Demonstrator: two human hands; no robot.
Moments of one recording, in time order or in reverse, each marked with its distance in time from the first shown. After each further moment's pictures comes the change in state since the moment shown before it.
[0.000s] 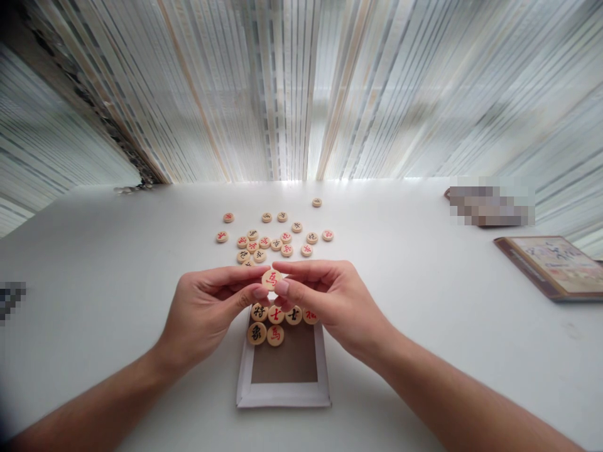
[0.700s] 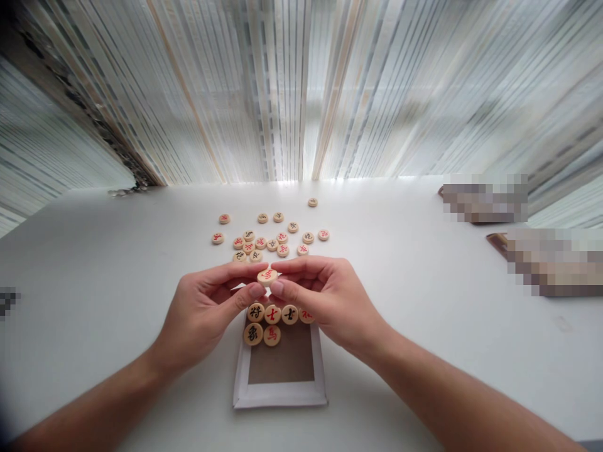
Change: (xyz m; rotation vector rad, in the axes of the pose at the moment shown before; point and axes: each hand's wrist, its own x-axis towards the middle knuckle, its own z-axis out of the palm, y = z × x) left_hand 0.001 0.002 -0.001 0.051 -0.070 0.006; right_hand 0.001 -0.002 0.002 0.007 -0.013 -0.055
